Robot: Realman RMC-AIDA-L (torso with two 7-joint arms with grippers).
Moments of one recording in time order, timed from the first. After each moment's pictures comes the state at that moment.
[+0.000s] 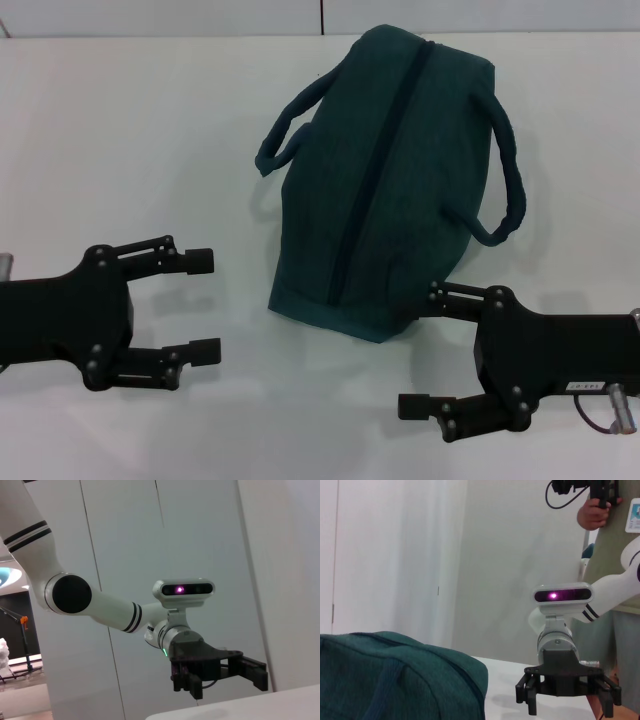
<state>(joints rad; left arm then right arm) -0.32 -1.96 0.85 0.66 1.75 1.95 -1.11 0.47 2.03 -1.37 -0.41 -1.36 -1.73 0.96</state>
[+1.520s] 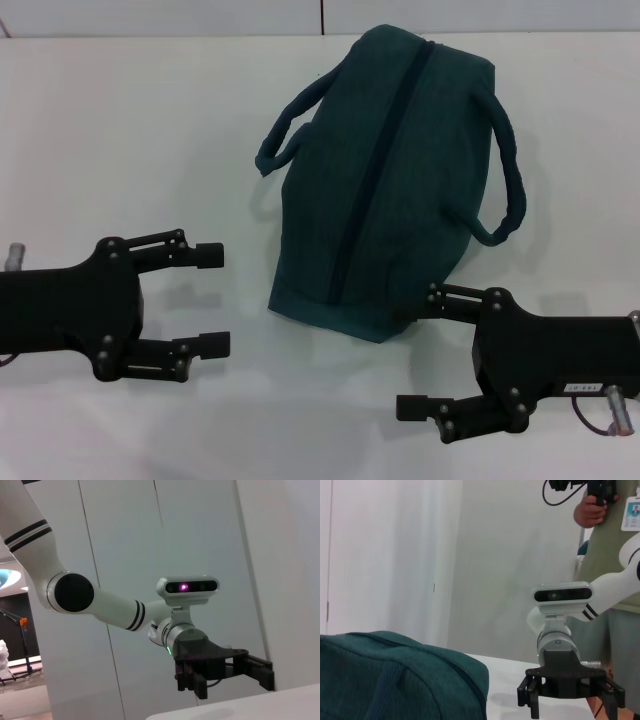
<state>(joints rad) -0.35 -1.97 0.84 0.66 1.77 1.94 -1.13 0.48 2.03 -1.39 -0.40 -1.34 -1.72 0.95</state>
